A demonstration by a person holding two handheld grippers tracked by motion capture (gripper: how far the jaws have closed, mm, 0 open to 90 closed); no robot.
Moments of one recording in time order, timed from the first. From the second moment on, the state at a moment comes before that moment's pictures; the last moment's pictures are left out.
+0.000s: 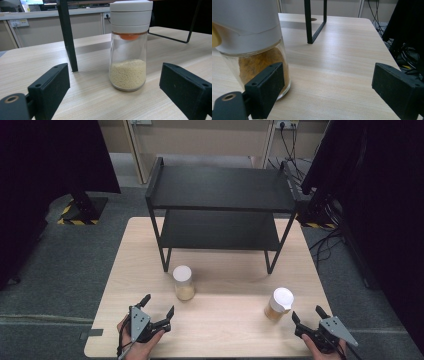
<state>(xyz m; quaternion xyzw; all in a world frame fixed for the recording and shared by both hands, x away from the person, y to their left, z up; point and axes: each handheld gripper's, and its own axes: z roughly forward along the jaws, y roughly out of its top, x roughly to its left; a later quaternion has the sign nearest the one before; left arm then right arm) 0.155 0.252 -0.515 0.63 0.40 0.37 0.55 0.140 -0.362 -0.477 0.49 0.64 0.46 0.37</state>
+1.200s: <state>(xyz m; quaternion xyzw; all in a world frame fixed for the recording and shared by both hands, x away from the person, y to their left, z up) 0.218 0.213 -0.487 0.63 0.37 0.37 0.57 0.140 -0.359 -0.478 0.48 0.65 0.46 0.37</state>
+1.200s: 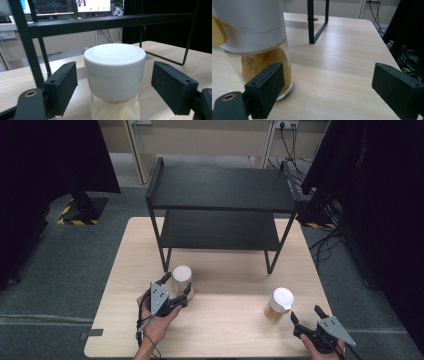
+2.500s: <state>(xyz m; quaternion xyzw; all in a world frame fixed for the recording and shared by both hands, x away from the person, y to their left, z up) 0.212 0.212 -0.471 0.61 0.39 0.37 0.58 0.140 -0.358 -0.478 0.49 0.65 0.46 0.37</state>
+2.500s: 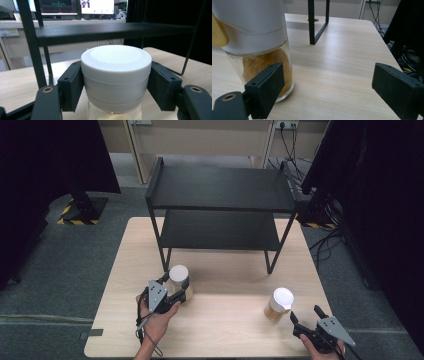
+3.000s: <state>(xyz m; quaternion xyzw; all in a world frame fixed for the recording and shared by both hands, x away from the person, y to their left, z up) 0.201 0.215 -0.428 0.57 0.37 0.41 0.61 0.140 -0.358 -0.479 0.49 0.64 0.46 0.37</state>
